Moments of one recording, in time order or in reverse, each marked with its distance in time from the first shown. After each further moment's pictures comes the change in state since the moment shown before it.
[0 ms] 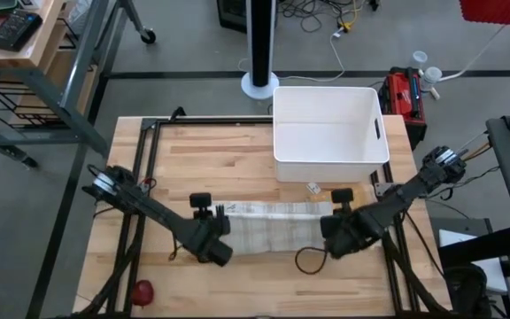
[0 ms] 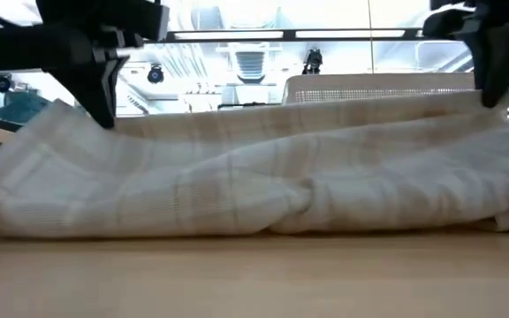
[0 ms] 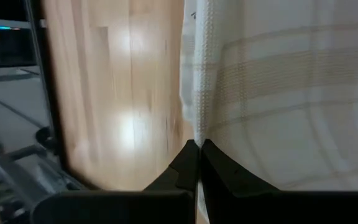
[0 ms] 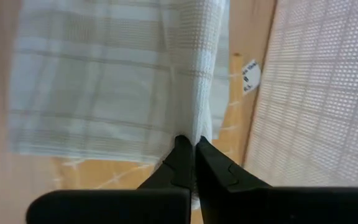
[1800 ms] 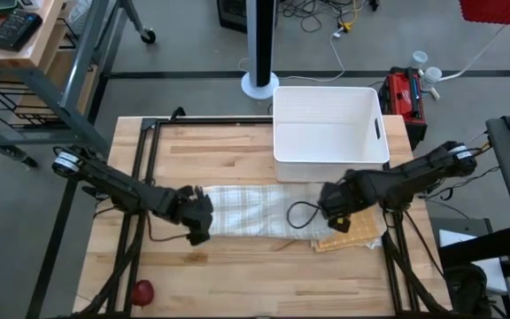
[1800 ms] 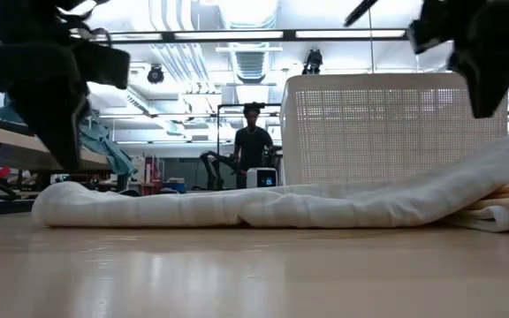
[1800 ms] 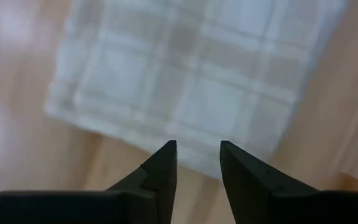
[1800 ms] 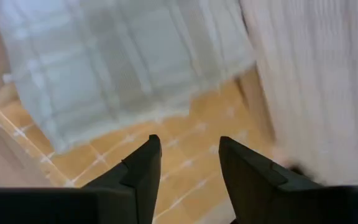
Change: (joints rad) left arm 0.193 -0.470 -0.619 0.659 0.266 -0.022; right arm -0.348 -0.128 -0.070 0.015 -0.158 0.134
